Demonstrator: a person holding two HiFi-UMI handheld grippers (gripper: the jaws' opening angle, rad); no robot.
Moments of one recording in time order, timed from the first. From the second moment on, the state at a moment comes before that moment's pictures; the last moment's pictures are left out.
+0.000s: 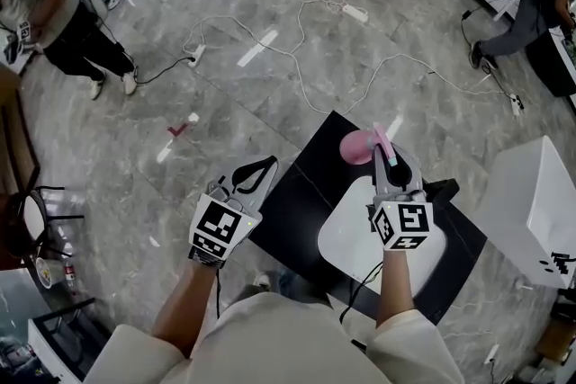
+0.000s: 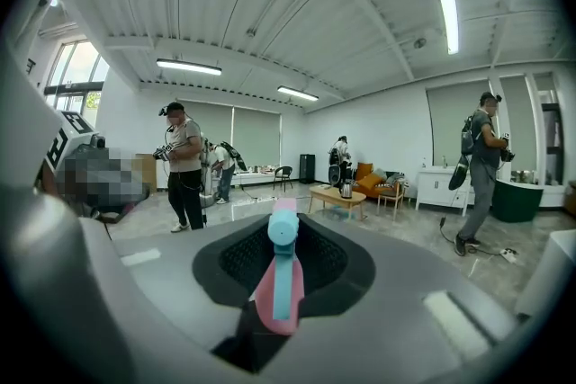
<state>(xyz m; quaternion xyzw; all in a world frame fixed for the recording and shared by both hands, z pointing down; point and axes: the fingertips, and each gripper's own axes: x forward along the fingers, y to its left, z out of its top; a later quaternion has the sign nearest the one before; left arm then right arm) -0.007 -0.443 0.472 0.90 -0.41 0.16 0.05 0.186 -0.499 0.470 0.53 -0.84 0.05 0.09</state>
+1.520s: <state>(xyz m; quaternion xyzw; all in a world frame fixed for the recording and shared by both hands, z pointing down) -0.032 -0.448 0.518 0.87 -0.46 0.18 0.10 0.167 -0.554 0.585 0.50 -0.85 0.08 0.14</state>
